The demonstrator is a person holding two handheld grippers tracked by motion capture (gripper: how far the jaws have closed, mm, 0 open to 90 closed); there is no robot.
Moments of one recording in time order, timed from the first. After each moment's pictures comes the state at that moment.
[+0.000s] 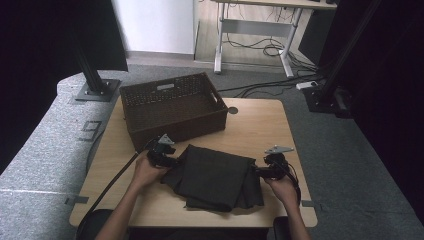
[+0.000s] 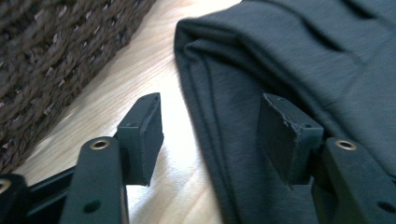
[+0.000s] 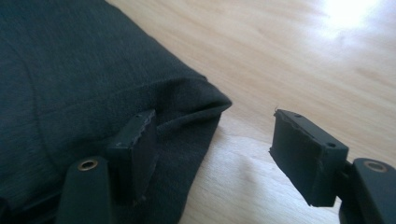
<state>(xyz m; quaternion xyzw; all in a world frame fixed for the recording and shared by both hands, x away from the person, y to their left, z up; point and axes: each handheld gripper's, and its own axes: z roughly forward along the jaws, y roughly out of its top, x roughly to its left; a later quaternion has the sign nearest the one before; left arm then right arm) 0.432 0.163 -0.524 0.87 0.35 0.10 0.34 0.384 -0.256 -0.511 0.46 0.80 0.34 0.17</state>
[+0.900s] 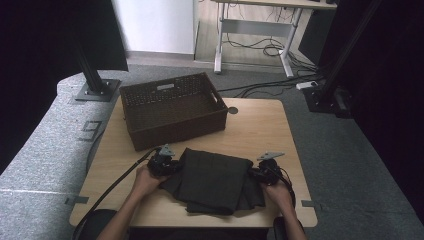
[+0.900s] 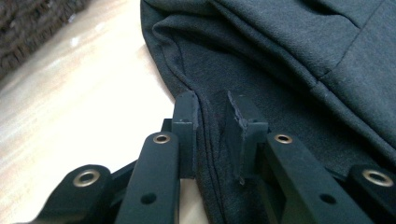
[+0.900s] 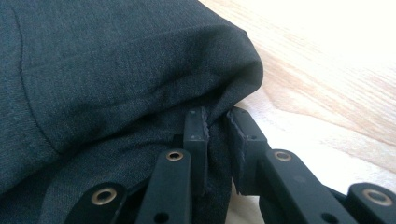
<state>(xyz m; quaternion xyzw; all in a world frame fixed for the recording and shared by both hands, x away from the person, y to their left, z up) 0.400 0.162 -0.537 0.88 0.33 0.09 0.34 0.379 -0.244 -0.537 0.43 0.83 0.33 0.12</state>
